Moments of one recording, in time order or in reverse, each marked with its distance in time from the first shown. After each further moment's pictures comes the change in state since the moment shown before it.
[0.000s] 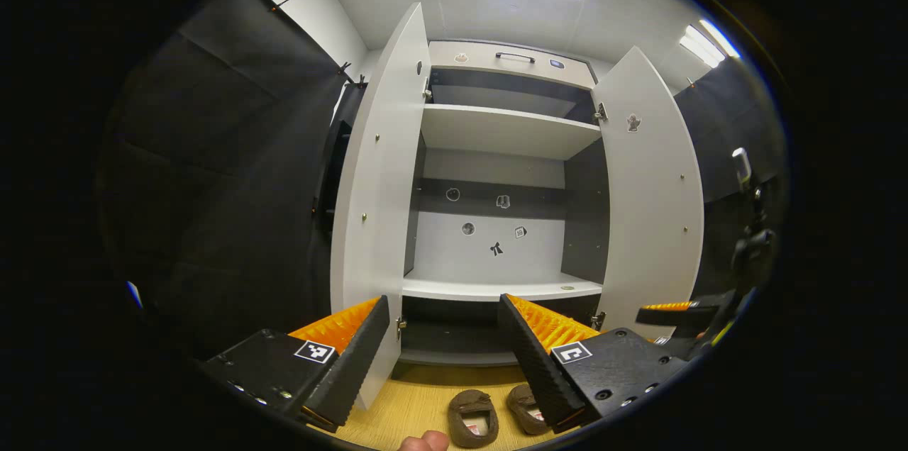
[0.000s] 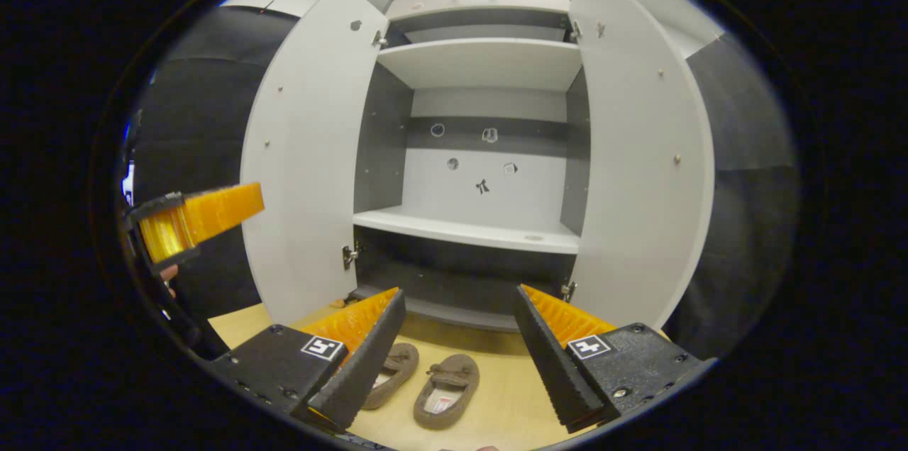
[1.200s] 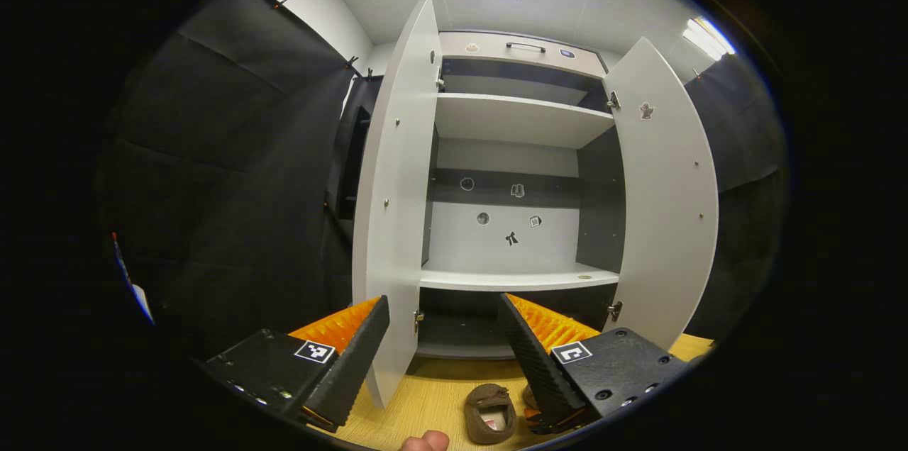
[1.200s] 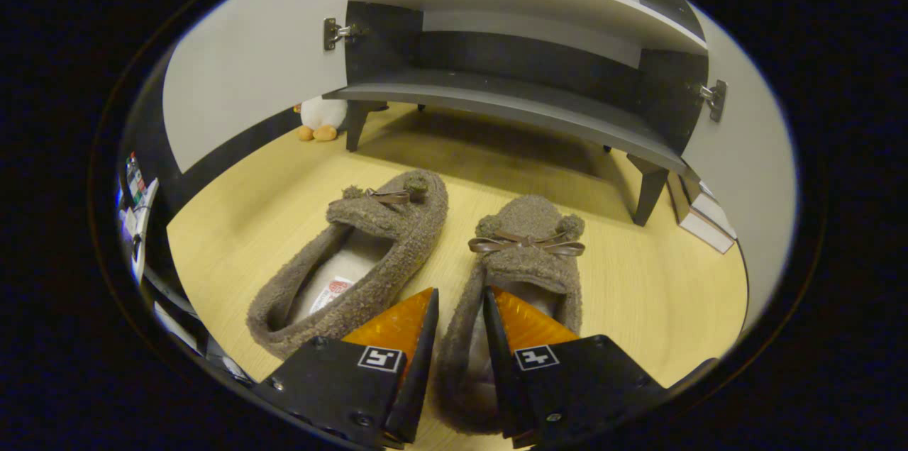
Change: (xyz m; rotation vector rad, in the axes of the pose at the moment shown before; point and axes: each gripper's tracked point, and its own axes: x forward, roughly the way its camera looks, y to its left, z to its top) left arm 0.001 0.015 -0.011 0.008 0.044 0.042; right arm 0.111 0.034 -0.261 -0.037 0.593 0.043
